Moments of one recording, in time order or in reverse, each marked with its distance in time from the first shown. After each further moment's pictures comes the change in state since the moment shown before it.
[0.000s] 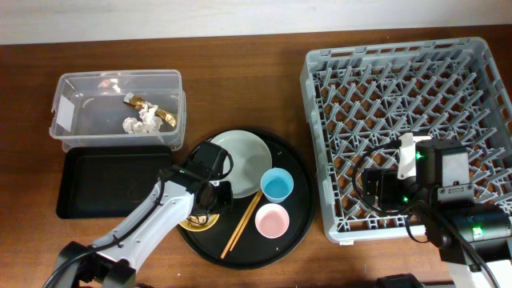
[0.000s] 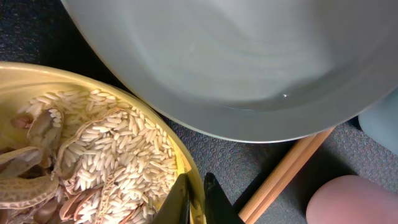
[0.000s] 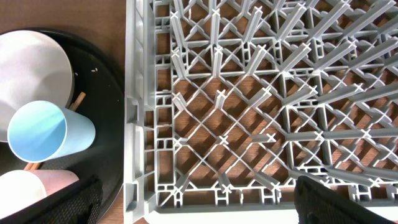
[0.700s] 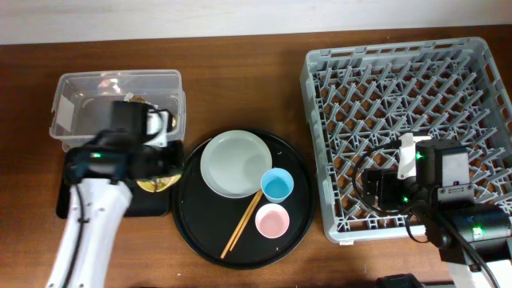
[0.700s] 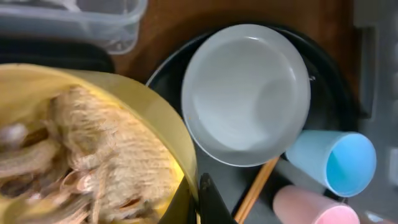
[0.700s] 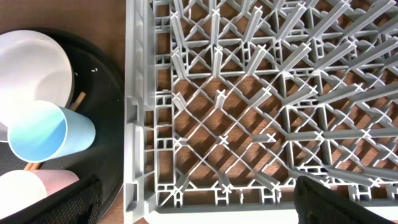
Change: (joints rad) left arm 0.383 -0.182 0.349 -0.292 0.122 0.336; right arm 0.000 0.000 0.000 -0.001 0.000 -0.001
